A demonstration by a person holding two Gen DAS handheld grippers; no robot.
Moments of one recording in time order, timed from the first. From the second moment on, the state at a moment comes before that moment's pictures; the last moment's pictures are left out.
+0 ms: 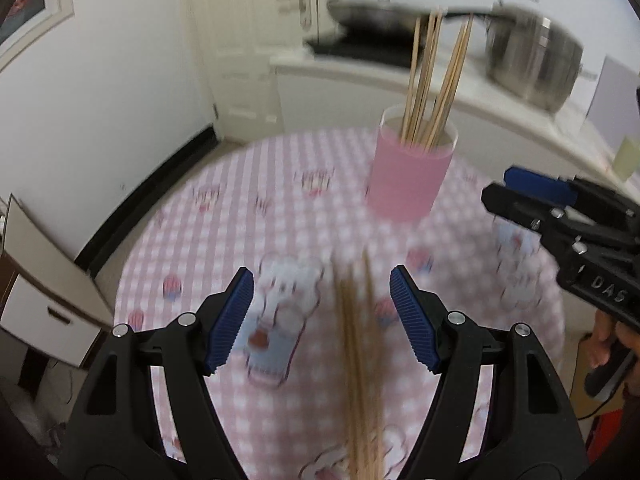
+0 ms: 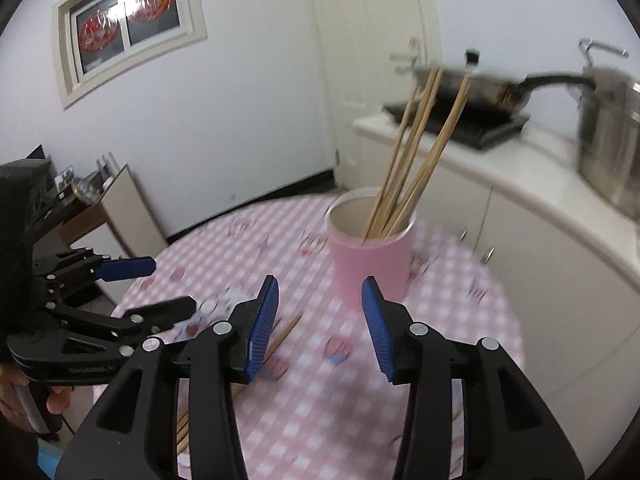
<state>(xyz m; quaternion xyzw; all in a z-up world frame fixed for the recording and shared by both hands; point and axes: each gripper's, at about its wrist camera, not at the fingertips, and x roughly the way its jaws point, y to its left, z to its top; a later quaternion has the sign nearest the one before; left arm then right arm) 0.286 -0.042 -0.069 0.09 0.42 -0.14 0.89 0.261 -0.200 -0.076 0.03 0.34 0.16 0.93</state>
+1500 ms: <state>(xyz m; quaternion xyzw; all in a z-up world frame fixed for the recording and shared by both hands) 0.324 -0.038 -0.167 0.08 0.51 -0.12 0.85 0.276 -0.178 -0.146 0.03 0.45 0.17 0.88</state>
